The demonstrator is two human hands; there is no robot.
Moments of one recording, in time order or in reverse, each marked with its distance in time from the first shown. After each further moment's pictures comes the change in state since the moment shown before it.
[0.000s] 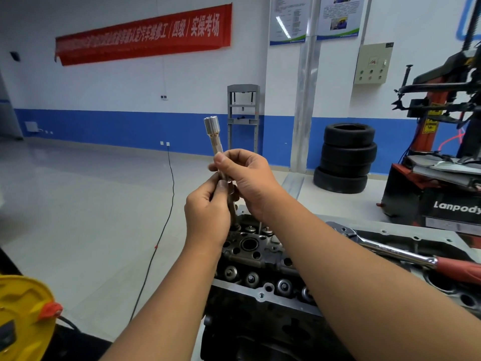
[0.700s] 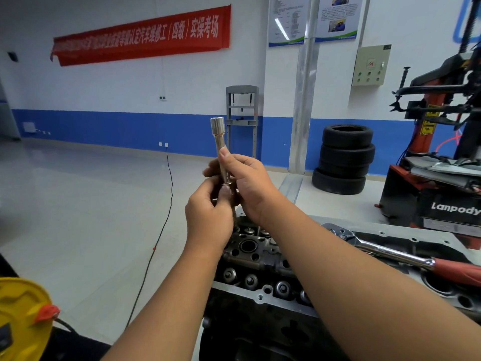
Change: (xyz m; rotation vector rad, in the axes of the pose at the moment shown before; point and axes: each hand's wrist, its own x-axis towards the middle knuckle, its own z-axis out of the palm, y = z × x) left_hand -0.001 -0.001 0.001 0.110 0.002 0.053; right_hand -0.004 -0.003 0.005 0.093 -0.027 0.068
